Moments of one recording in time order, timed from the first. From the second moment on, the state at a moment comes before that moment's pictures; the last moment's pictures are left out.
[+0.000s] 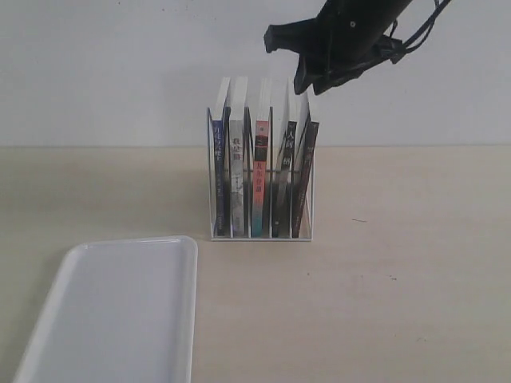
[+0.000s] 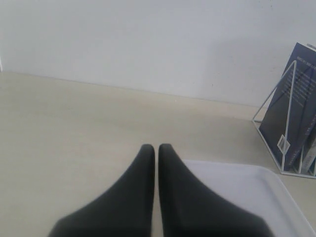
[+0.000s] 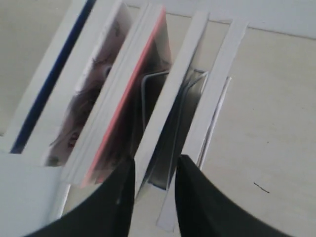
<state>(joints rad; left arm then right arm) 0.05 0.00 0.00 -0.05 0.21 -0.10 0.41 1.98 -1.96 0.16 1.00 0.07</state>
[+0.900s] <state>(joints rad) 0.05 0.00 0.00 -0.05 0.21 -0.10 0.41 2.04 -1.96 0.06 0.92 0.13</state>
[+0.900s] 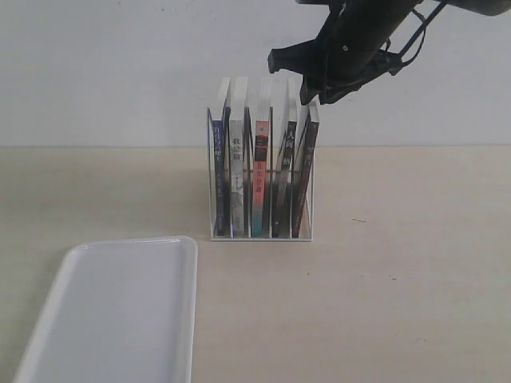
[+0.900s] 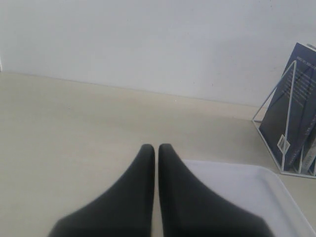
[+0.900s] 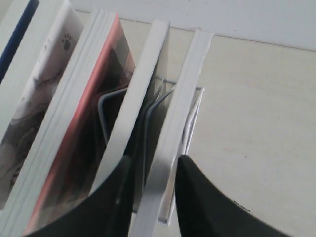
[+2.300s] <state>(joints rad) 0.05 0.00 0.00 -0.05 0.21 -0.10 0.42 1.95 -1.96 0.04 0.91 0.17</state>
